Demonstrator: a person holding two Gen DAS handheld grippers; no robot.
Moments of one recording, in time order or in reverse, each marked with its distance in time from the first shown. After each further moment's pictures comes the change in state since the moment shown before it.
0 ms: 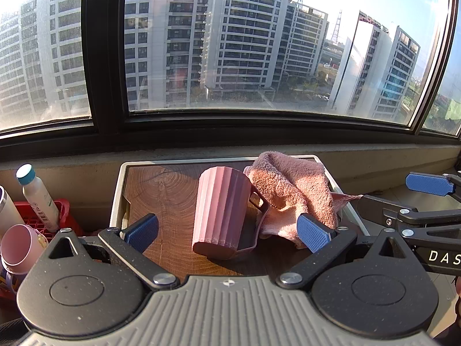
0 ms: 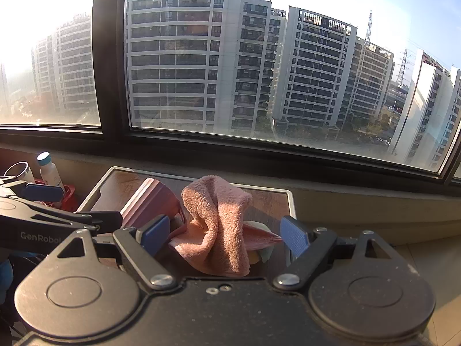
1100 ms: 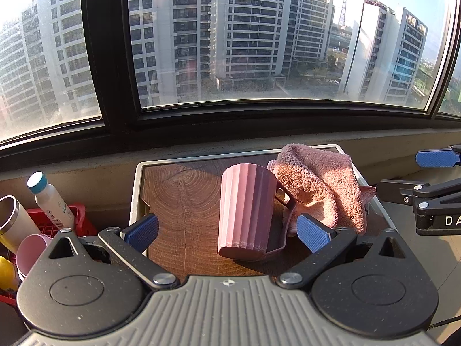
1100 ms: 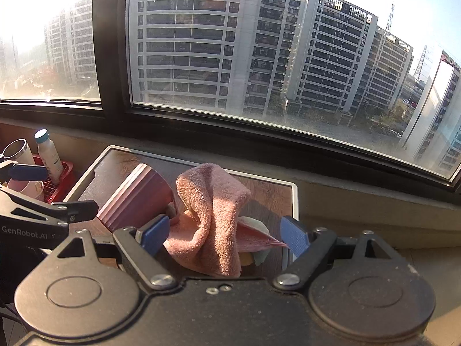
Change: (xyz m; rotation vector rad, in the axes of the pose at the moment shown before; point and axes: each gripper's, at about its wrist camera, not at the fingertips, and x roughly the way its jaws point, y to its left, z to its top) left arm 0.019 0.009 0.012 0.056 0.059 0.067; right arm 0.040 -0.013 0.021 -0.085 0.112 0.046
